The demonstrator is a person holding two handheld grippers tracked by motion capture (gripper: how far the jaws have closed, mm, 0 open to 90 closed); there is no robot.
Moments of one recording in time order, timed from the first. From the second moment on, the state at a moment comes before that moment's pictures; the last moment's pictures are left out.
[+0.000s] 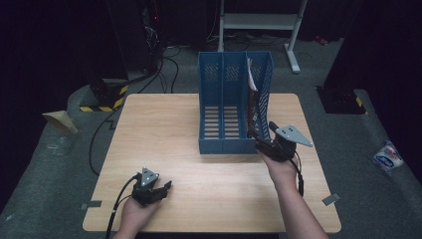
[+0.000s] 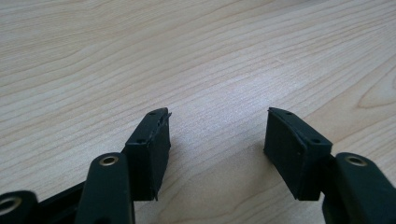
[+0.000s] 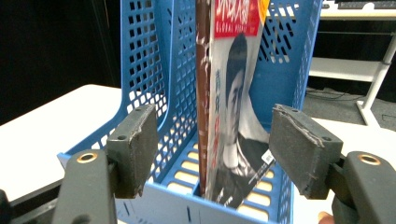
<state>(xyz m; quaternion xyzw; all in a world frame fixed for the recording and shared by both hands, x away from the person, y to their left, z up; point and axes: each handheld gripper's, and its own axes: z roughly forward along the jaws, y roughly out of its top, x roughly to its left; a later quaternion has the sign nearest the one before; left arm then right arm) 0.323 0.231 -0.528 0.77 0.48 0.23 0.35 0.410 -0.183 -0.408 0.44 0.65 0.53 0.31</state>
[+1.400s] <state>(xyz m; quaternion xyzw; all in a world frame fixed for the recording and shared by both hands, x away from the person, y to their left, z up) 0.324 0.231 -0.528 0.77 0.49 0.23 0.35 0.344 -0.262 -0.524 0.55 0.74 0.31 0.23</state>
